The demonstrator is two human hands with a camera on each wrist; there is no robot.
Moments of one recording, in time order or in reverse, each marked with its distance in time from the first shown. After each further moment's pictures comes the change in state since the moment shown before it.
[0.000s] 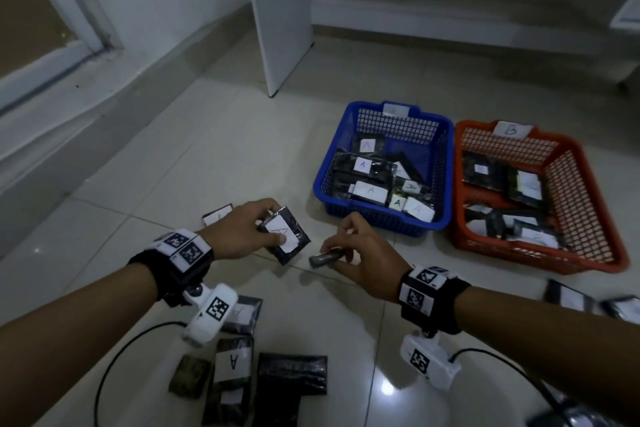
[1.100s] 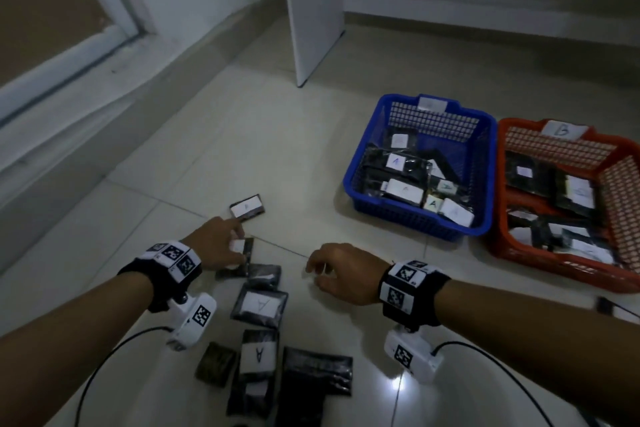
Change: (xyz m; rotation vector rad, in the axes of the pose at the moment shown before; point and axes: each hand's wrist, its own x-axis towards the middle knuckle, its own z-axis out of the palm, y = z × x) left_hand -0.026 -0.096 -0.030 0.473 -0.017 -0.411; right_hand 0.045 -0.028 0.046 -0.179 -0.510 0.091
